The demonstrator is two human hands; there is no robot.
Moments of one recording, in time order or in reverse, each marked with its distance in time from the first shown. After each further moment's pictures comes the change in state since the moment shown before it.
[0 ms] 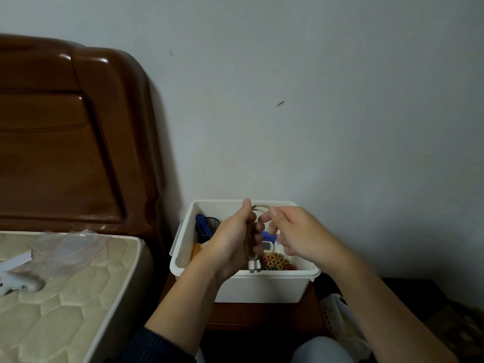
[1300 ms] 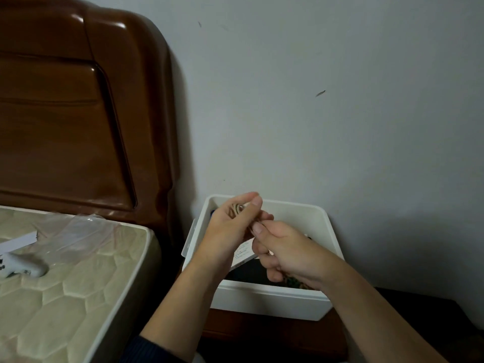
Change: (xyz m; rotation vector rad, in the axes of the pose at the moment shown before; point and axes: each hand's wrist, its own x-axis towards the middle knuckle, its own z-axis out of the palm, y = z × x) left_hand 0.046 0.011 -0.067 -0.048 0.075 0.370; right_hand 0.052 -0.005 0.070 0.376 -0.422 0.108
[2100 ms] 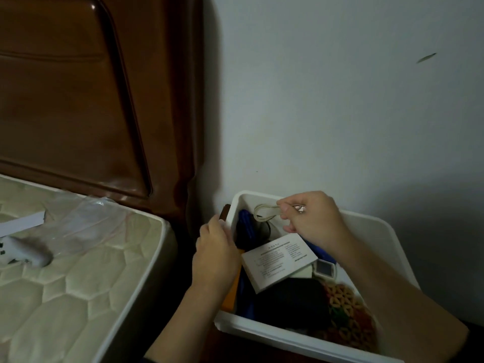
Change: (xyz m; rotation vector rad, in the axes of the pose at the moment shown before) left_hand 0.079 -0.064 -0.112 1.085 0.454 -0.039; right_hand 0.176 0.035 -0.052 -0.477 0.472 -0.091
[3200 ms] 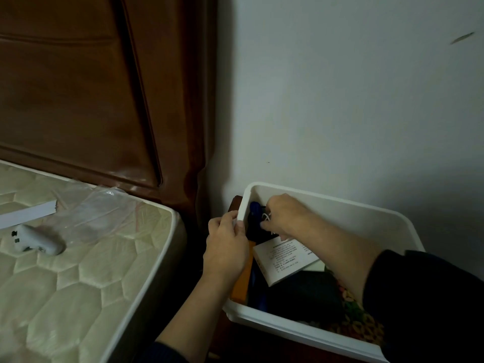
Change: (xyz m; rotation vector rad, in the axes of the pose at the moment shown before) left_hand 0.013 -0.021 0.006 -0.157 -0.065 -0.051; right_hand 0.049 -0.002 0.084 -0.861 -0.375 0.038
